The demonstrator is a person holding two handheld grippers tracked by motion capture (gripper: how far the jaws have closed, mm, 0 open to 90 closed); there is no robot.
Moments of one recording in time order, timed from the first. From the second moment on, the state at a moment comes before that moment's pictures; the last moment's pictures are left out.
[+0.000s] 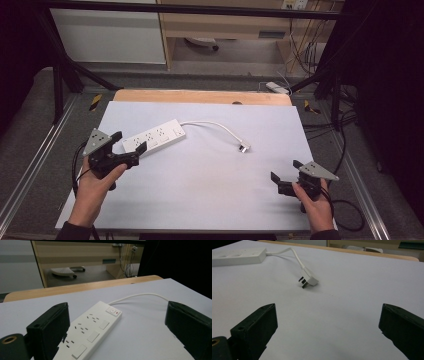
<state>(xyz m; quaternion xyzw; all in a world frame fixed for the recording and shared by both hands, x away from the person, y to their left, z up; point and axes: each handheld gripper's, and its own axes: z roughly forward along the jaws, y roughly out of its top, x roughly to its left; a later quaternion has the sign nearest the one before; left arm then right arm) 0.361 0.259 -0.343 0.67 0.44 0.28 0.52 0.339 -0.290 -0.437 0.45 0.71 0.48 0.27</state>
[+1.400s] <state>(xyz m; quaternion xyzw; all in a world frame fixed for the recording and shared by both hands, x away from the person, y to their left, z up) 0.417 0.255 -0.372 0.68 0.47 0.29 0.48 0.339 -0.290 -0.436 0.45 0.71 0.48 0.27</state>
